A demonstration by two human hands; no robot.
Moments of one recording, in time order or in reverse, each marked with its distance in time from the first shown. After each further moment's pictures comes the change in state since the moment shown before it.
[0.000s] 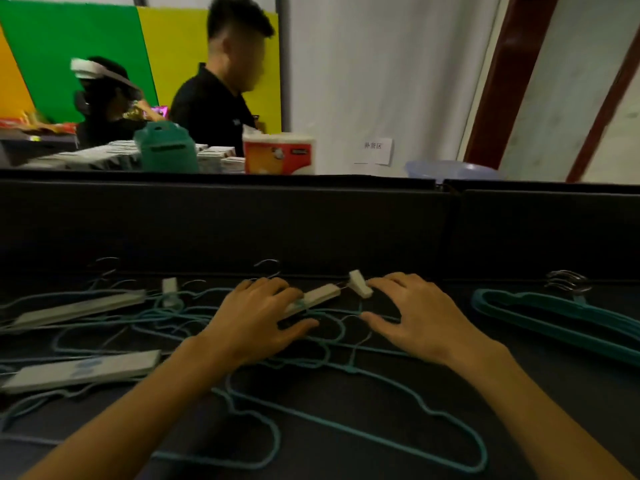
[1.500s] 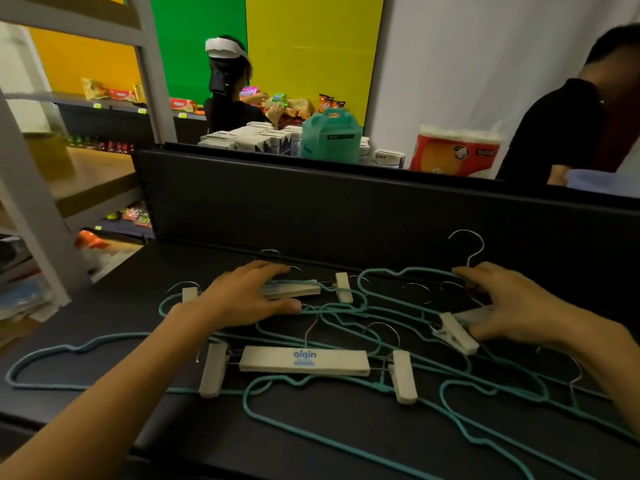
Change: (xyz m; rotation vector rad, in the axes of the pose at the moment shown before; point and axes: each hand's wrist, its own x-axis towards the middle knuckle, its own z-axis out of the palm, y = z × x) left_hand -0.121 -0.267 -0.031 -0.253 -0.348 -0.460; right_hand 0.120 -0.132 0.033 0.023 -0.334 0.107
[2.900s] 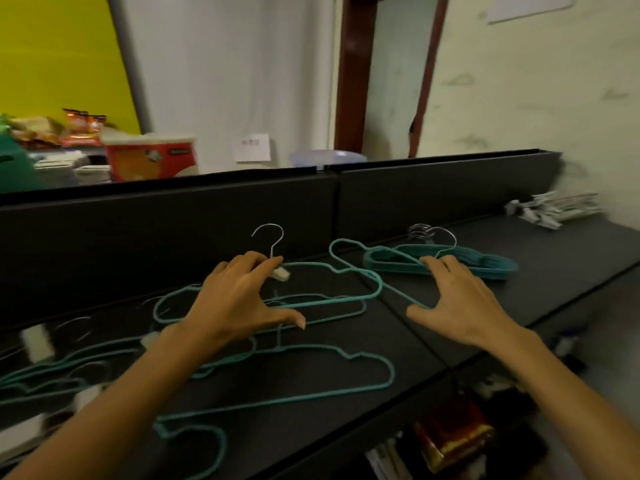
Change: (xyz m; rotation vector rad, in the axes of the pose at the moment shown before) left_hand 0.019 0.345 0.076 0.082 0.357 0.780; right_hand -0.248 0.201 0.003 -0.045 0.384 0.573
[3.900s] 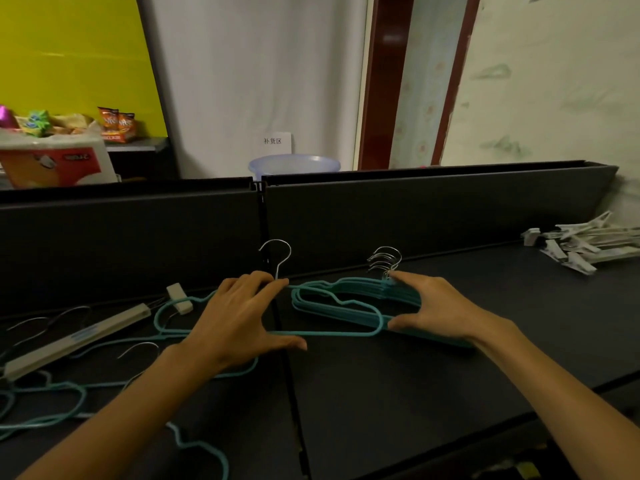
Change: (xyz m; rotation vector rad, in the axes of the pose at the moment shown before) left_hand 0.131 0.128 0.096 0.143 -0.032 -0.073; right_hand 0.160 0.193 0.013 0.317 -0.295 -0.283
